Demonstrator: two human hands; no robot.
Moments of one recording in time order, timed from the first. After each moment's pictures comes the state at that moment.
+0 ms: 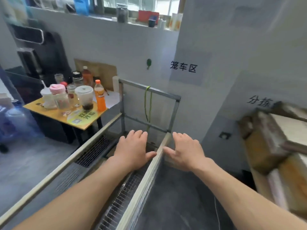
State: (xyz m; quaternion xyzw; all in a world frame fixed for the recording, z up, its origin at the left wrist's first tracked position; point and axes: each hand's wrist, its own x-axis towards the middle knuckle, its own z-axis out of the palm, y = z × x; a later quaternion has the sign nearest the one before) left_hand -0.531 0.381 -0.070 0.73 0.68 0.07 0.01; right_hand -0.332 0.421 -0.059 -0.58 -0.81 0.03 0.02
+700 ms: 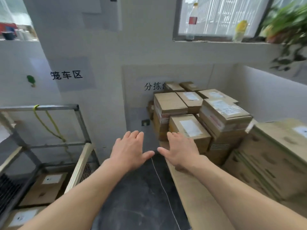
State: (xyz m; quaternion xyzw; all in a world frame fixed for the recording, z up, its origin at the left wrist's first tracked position) left_hand -0.164 0.347 -0.026 0.87 0.48 0.09 0.02; right_hand 0.022 0.293 -0.034 -0.77 -0.63 0.00 0.09
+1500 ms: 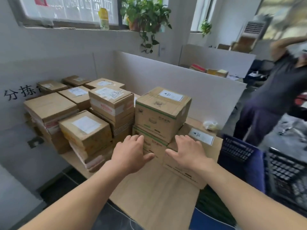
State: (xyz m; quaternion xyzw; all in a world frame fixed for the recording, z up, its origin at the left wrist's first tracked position) left_hand 0.062 0.202 -0.042 0.98 0.14 0.06 0.09; right_hand 0.163 0.015 -0.027 -0.96 -0.28 0.01 0.05
